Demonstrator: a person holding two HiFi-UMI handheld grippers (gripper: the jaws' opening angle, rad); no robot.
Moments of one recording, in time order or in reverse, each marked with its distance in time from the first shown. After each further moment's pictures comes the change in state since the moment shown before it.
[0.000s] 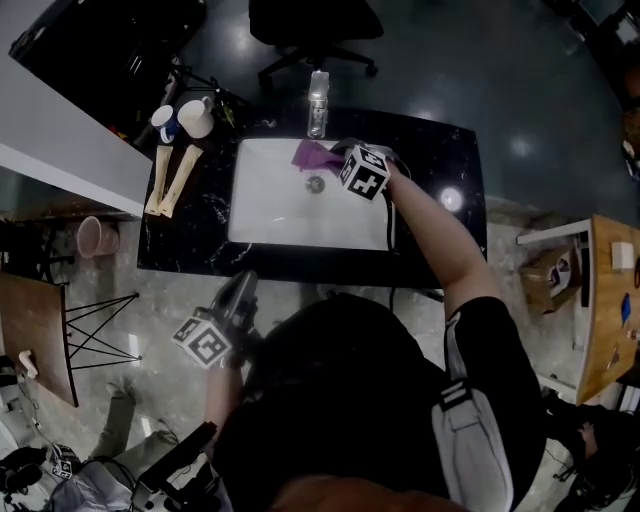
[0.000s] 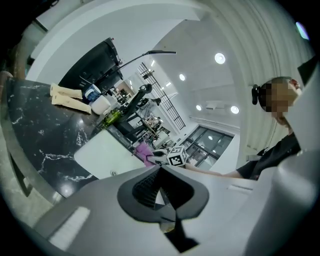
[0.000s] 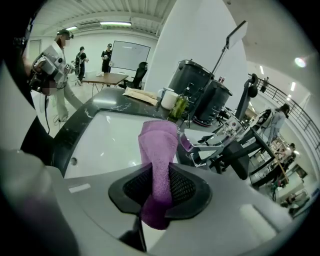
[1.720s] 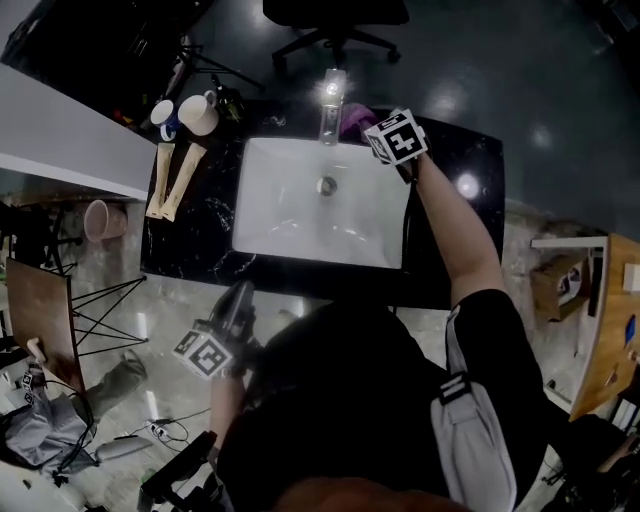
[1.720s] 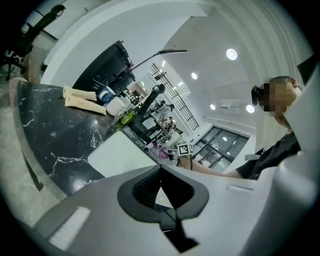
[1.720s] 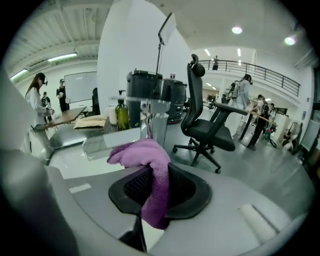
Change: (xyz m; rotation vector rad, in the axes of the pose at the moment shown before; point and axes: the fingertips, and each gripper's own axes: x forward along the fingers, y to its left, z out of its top) left arm 0.010 0.033 0.008 -0.035 0.011 0.169; right arm 0.027 -0.143 -0.033 0.503 -0.112 -0.162
